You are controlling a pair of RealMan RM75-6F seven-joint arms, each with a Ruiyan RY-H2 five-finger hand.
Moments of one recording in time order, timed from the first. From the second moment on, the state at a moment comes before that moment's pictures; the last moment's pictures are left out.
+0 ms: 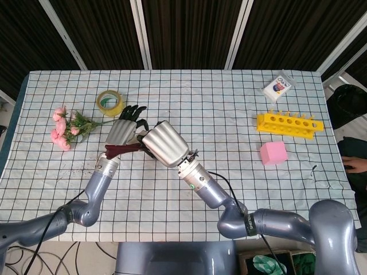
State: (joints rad) left arm -0.81 -1.69 -0.35 -1.25 1.18 1.01 0.19; right arm 1.08 -1.68 0.42 -1.49 -1.34 1.12 -0.48
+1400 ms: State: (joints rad) left arm -0.77 -1.60 -0.33 -1.28 1.25 1.17 0.11; right arm 0.92 -1.51 0.30 -1.44 -1.31 1.18 -0.53
